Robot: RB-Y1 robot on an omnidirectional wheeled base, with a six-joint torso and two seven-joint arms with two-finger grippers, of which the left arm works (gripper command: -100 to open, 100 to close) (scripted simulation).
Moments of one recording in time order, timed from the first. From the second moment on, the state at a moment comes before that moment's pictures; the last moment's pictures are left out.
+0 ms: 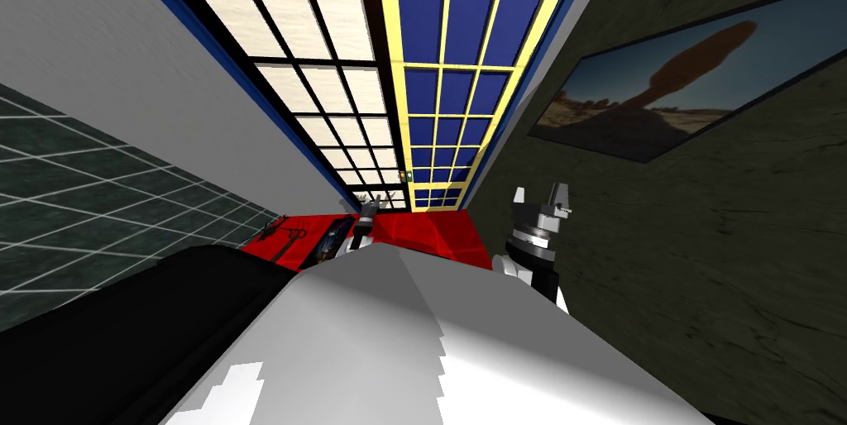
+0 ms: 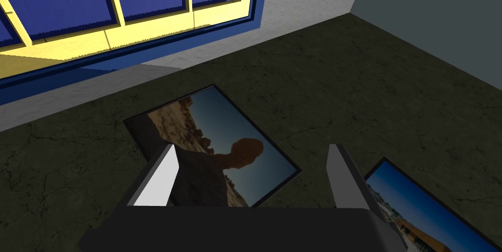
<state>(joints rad) 0.31 0.10 0.32 -1.46 -0.17 -0.63 -0.72</state>
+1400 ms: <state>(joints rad) 0.26 0.08 0.41 -1.22 -0.24 -0.72 -0.96</state>
